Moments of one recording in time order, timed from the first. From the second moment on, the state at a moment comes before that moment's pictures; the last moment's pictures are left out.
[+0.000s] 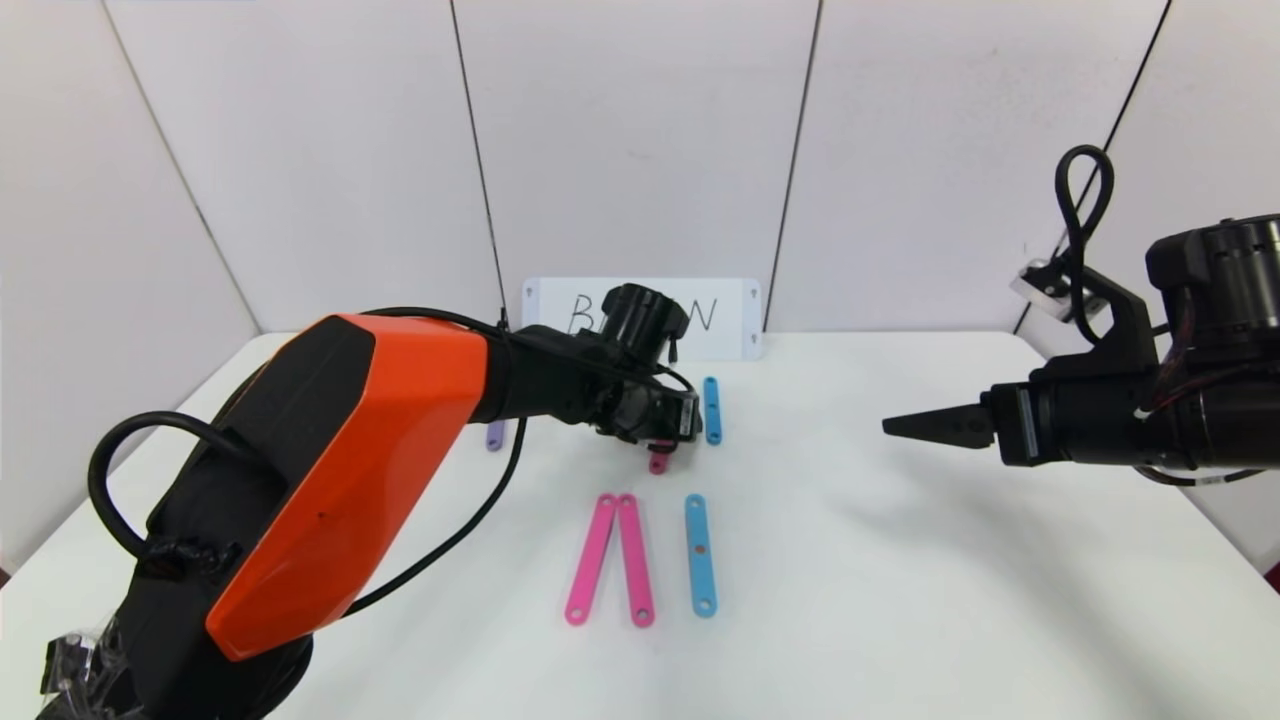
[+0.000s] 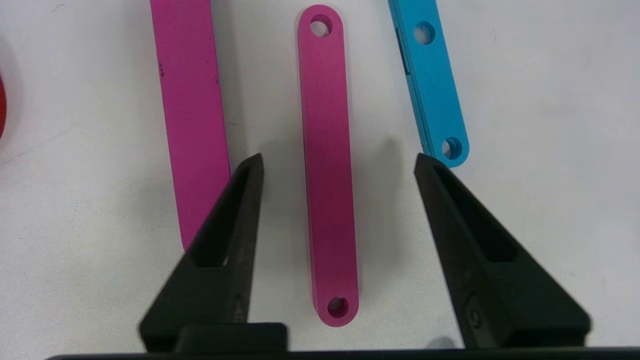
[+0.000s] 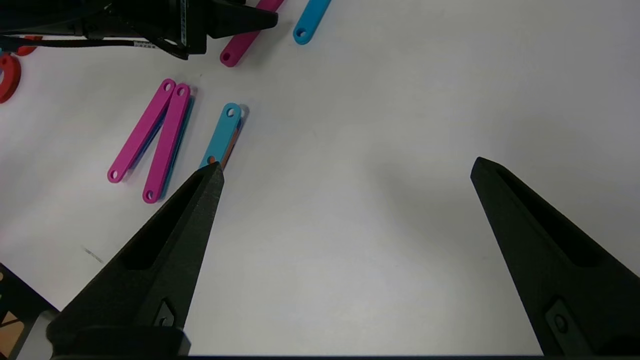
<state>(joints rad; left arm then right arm) -0.62 2.45 -1.98 0.23 0.02 -0.33 0.15 1.57 -0.94 0.03 0.41 0.05</state>
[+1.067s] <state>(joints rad) -0.51 2.22 -1.91 0.26 0.02 -0.32 0.15 1.57 -0.92 0.02 0.42 0.04</state>
